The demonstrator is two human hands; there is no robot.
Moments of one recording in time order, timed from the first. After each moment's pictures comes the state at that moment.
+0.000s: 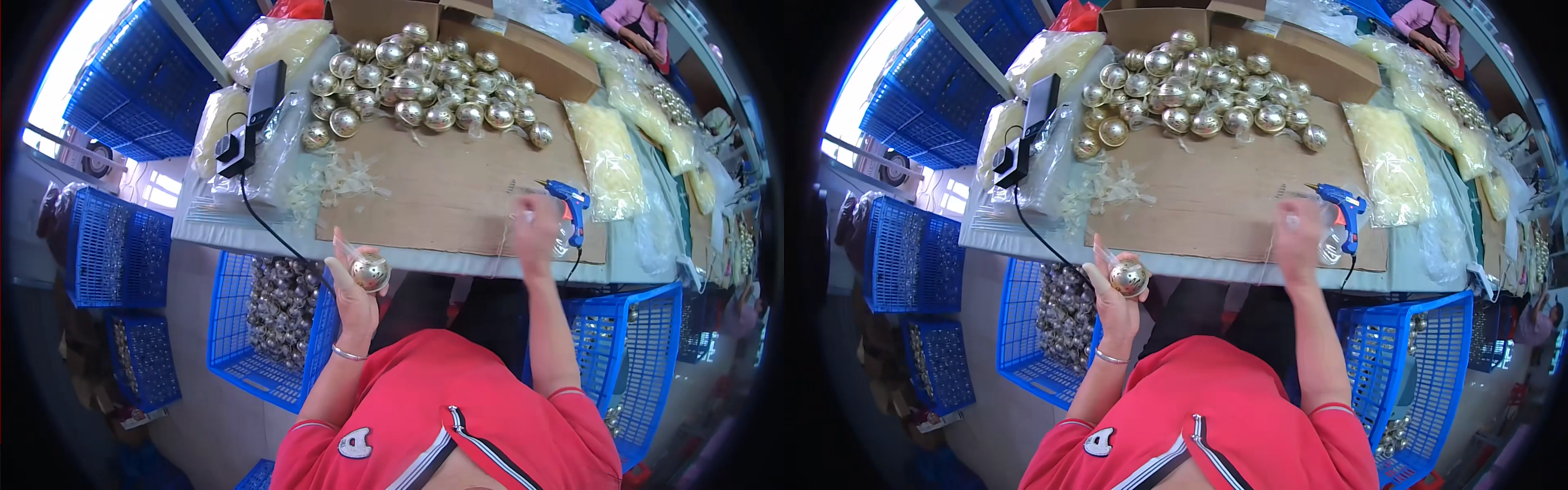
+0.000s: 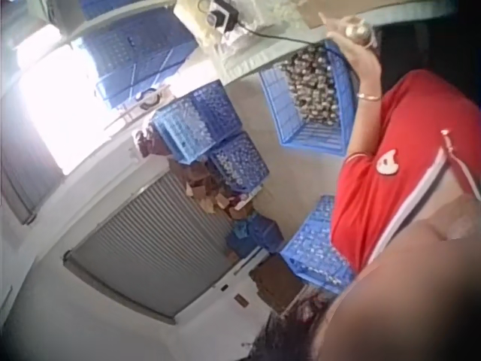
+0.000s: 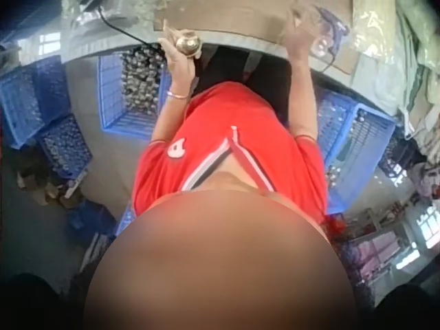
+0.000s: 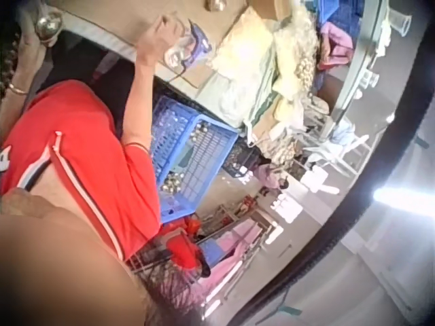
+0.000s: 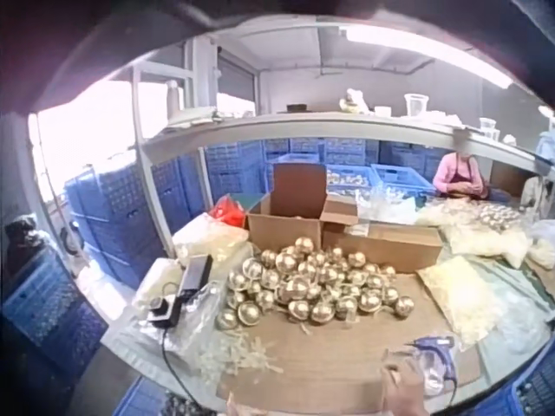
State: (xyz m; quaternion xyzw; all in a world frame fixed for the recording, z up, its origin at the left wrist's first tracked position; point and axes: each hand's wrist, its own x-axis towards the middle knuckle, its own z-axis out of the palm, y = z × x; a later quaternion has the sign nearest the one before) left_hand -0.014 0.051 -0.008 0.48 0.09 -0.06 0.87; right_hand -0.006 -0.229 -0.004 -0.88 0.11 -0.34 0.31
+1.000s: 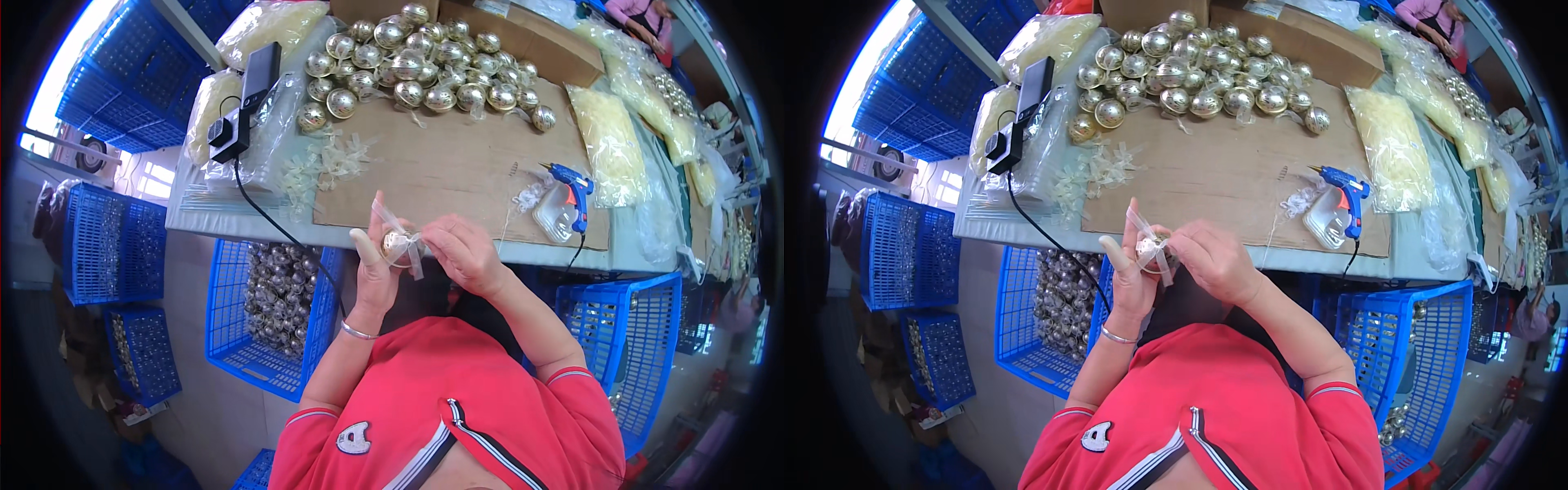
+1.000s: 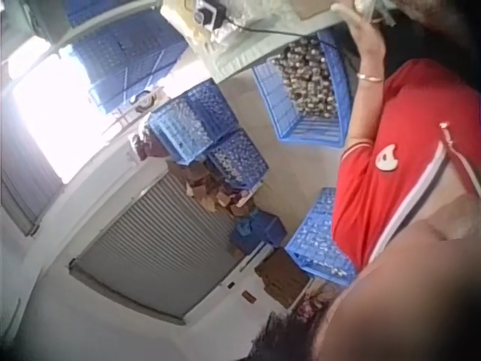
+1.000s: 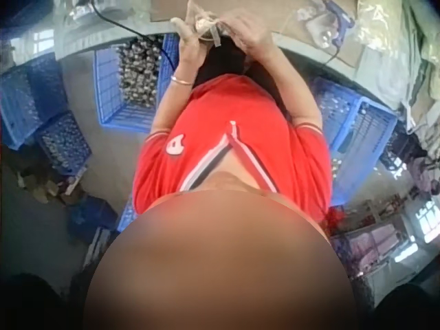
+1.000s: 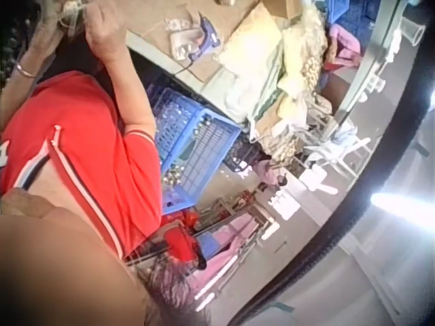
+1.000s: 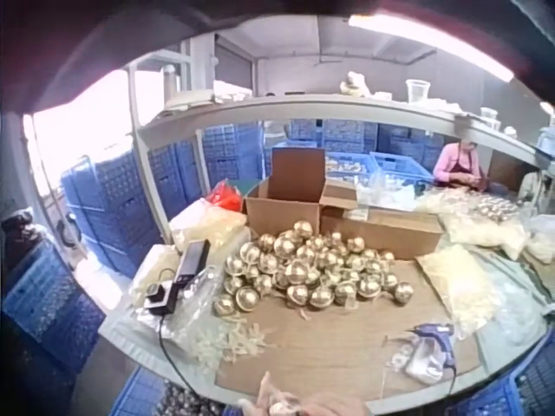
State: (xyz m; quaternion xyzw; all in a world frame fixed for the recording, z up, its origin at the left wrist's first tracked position) left_hand -0.001 0.027 -0.004 0.44 0.02 -0.18 0.88; right_hand -0.007 -0.132 0.037 -0.83 -0.30 -0.28 0.38
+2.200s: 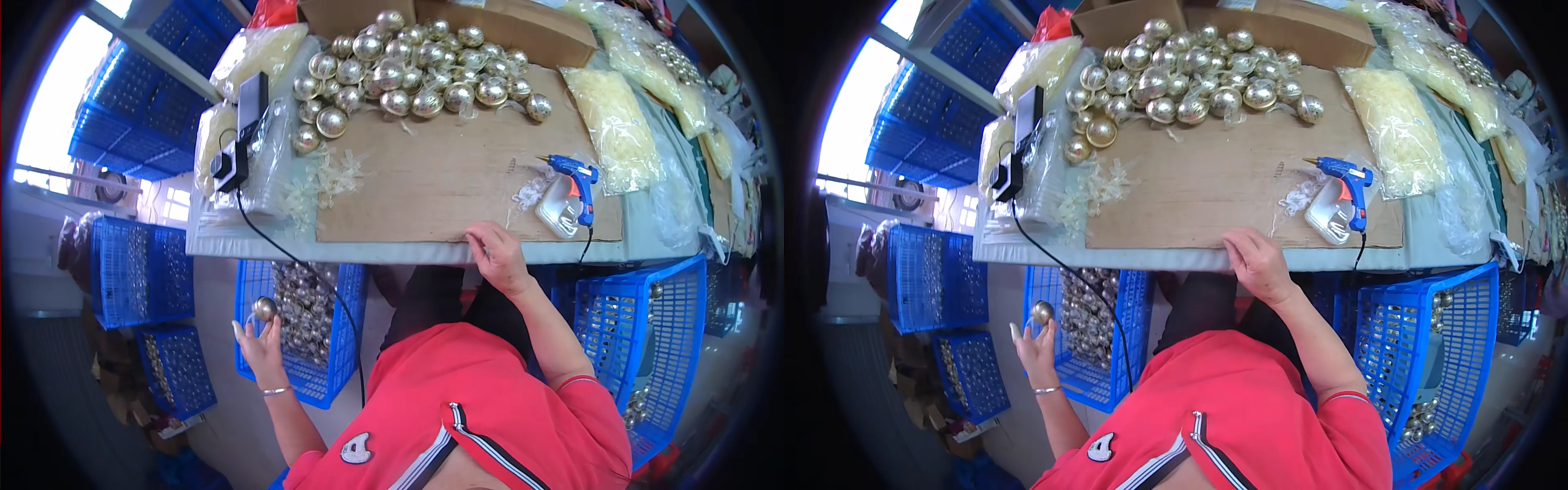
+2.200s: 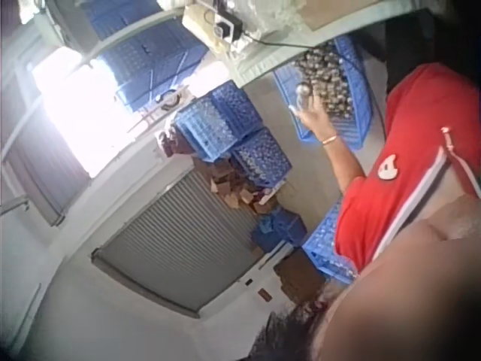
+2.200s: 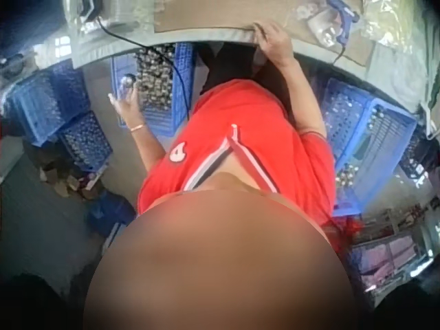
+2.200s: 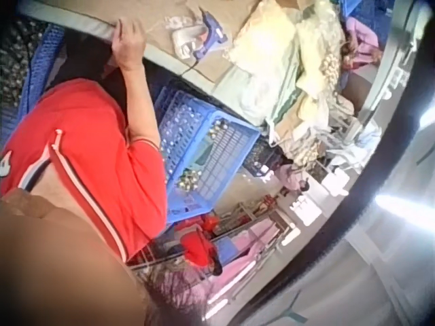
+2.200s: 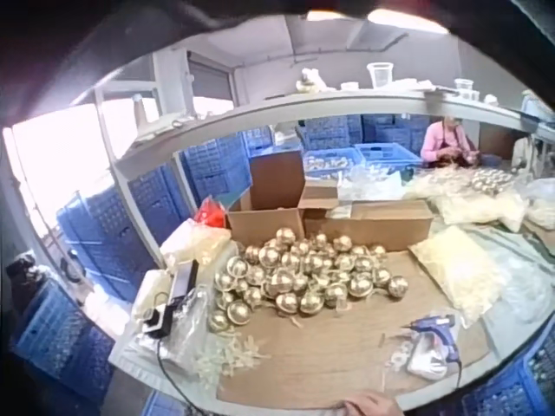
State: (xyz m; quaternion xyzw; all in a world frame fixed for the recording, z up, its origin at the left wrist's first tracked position) left_hand -0.041 0.255 -0.002 0.35 0.40 0.09 0.84; right_hand -0.032 -0.183 -0.023 -0.87 -0.10 -0.26 0.40
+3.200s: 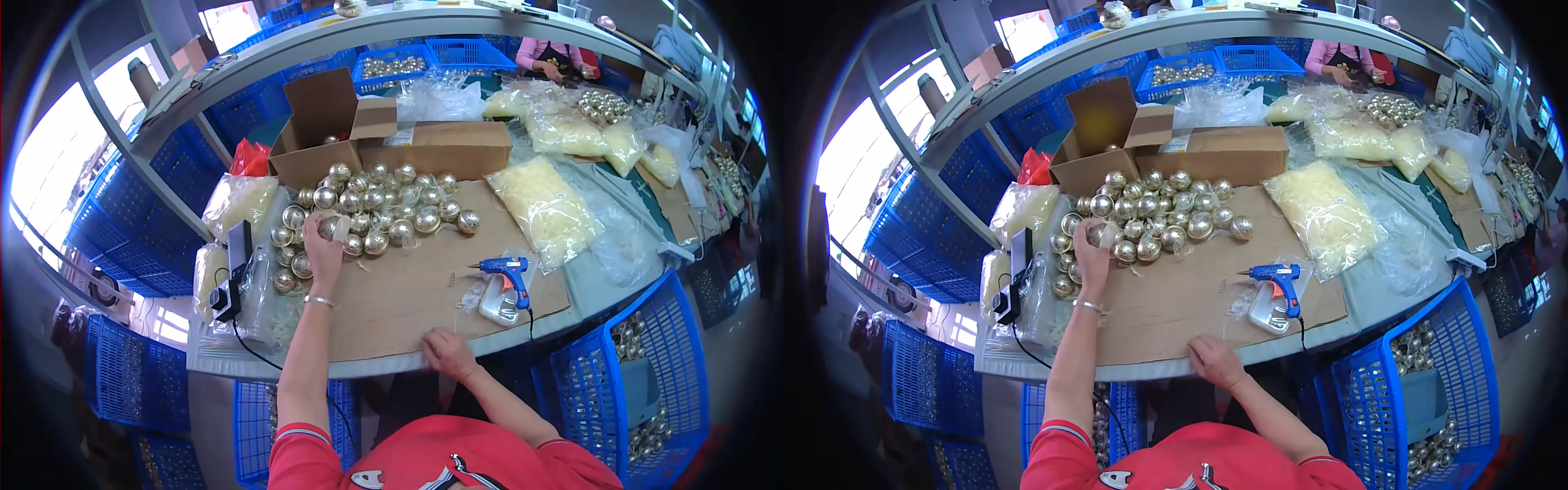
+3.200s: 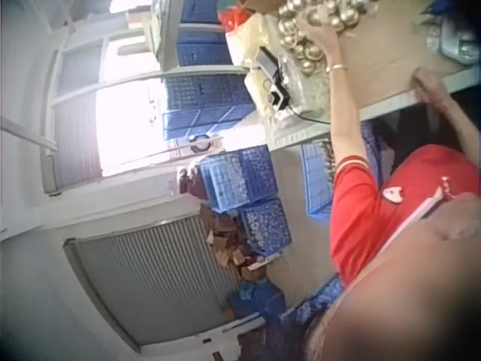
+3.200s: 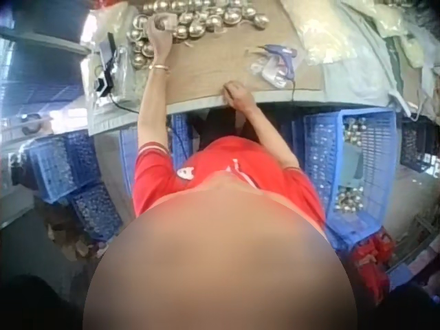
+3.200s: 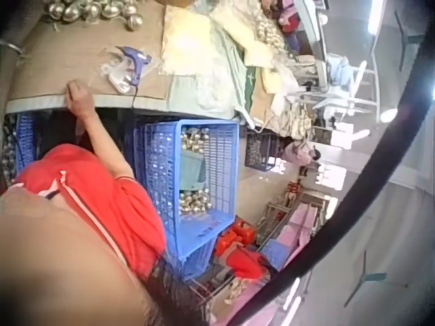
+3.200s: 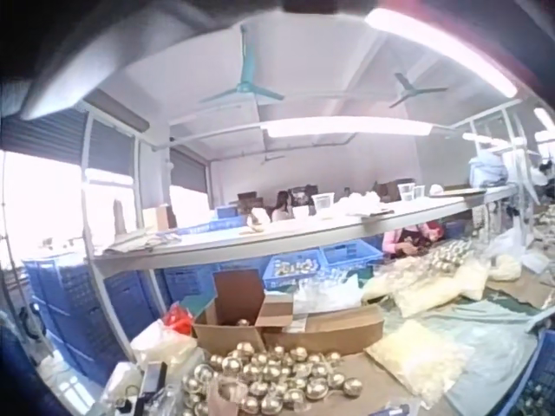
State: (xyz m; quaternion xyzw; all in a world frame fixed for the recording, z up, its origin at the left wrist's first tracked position) left_hand 0.220 -0.048 0.045 0.81 -0.25 0.36 0.39; right_hand -0.042 -0.186 -0.046 -0.87 -0.09 -0.30 0.37
